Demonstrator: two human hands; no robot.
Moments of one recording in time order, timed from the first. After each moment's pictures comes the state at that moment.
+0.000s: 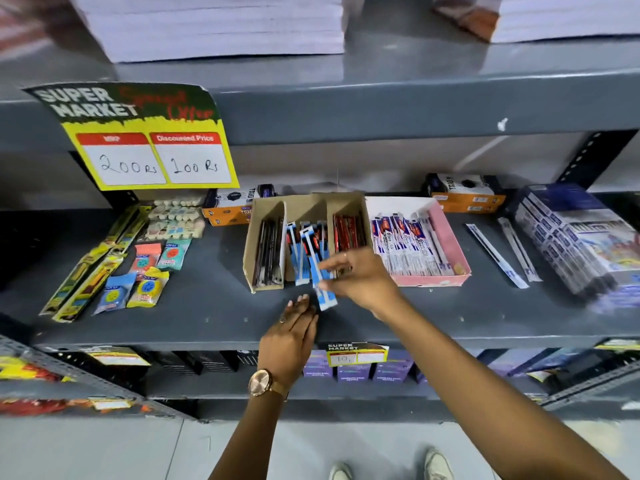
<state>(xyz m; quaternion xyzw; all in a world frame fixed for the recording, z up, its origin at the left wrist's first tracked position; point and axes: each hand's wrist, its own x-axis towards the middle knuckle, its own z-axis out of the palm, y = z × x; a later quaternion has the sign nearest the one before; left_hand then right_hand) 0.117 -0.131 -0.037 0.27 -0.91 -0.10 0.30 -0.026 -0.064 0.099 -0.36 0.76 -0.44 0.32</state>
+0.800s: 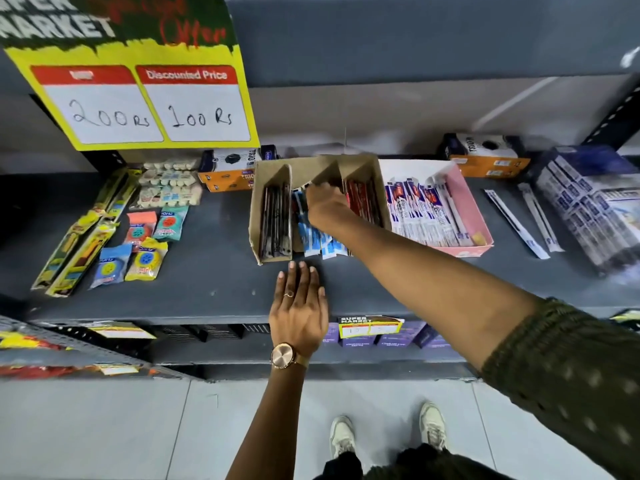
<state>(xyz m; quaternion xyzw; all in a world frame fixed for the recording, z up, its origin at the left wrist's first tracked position) 0.107 -0.132 -0.053 0.31 -0.89 -0.01 0.32 -0.040 -0.194 0.080 -0.46 0.87 -0.08 0.15</state>
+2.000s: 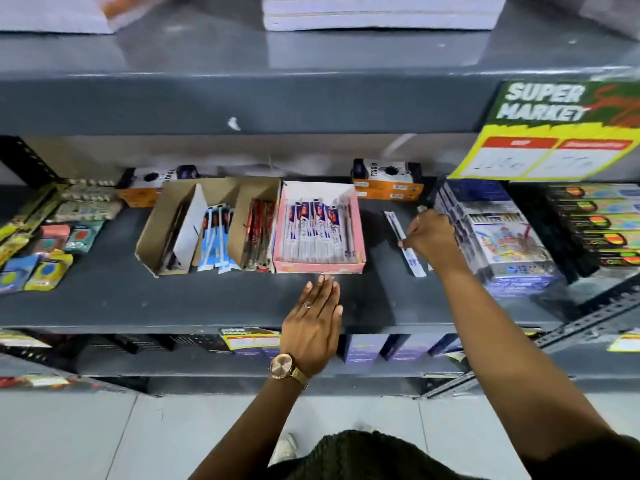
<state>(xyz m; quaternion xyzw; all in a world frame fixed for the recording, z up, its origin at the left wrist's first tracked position) -0.031 0.019 -0.005 0.21 -0.94 -0.11 0.23 -0.274 0.066 0.074 -0.25 0.93 -0.24 0.12</state>
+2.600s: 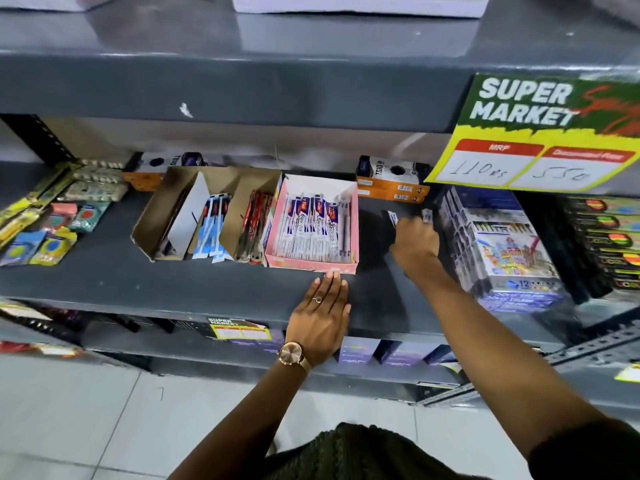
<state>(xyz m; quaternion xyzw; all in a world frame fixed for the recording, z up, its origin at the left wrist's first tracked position) -0.069 0.030 -0.028 0.21 -0.96 -0.03 0.19 -0.279 0.046 0.047 -0.35 0.94 -0.01 0.02</state>
